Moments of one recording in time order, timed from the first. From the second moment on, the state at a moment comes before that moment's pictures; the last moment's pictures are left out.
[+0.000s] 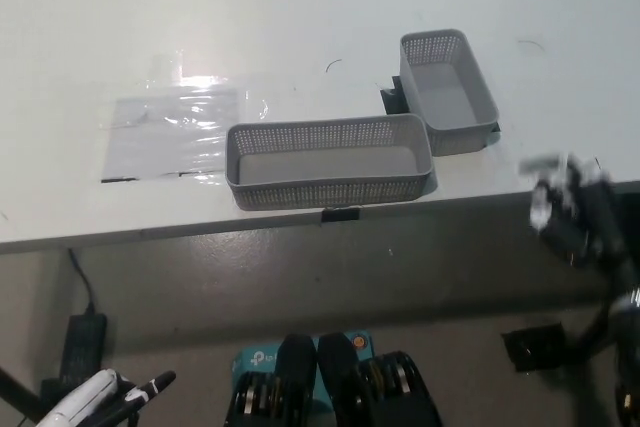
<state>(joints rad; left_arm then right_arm) 0.00 0.57 -0.26 -0.03 0.22 0.32 -0.29 -0.34 -0.23 0.06 -0.16 -0.30 0.26 -0.01</state>
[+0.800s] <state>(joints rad) 0.00 0.57 -0.25 -0.03 0.24 0.33 -0.32 -0.73 -0.45 0.42 0.10 -0.32 0.34 0.36</state>
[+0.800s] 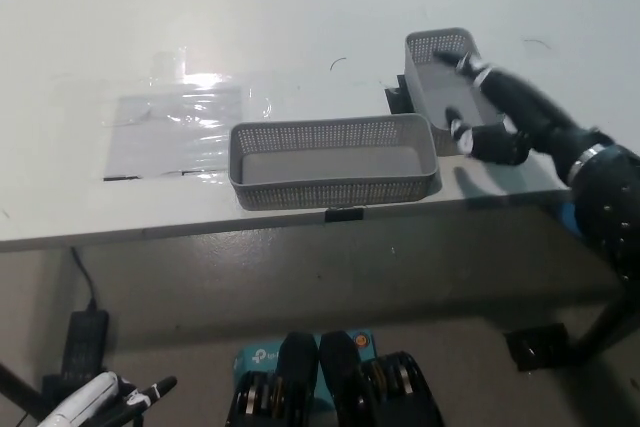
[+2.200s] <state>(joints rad) -0.01 0.55 -0.22 -0.04 0.25 0.33 -0.35 -0.97 -0.38 0.73 0.64 -0.69 0.10 0.34</state>
